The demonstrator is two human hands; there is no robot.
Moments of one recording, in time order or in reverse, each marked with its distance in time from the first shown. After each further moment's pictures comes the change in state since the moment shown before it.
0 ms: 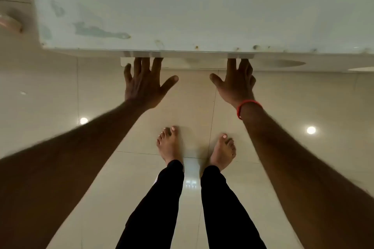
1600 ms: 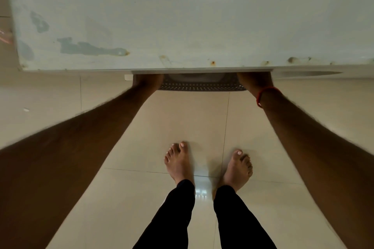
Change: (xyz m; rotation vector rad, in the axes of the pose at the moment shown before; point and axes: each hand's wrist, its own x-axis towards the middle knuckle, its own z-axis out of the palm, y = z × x) left_hand -0.064 0.044 0.146 -0.276 -0.259 -0.577; right_hand -0.071 0.091 0.132 -0.006 -0.147 0.469
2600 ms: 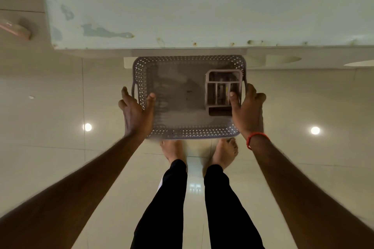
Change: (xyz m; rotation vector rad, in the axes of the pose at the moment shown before) left_hand -0.033 -0.022 -0.141 -0.486 0.178 0.048; right_hand -0.039 -0.029 -0.114 0.335 0.248 -0.340
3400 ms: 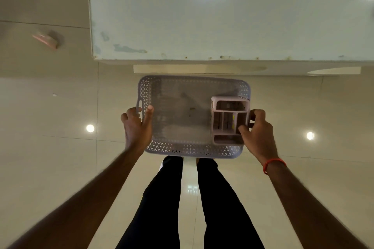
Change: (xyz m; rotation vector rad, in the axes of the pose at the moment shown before) left_hand -0.110 0.026 -0.072 -0.078 0.018 0.040; right_hand -0.096 0.017 -0.131 0.067 -0.110 -0.066
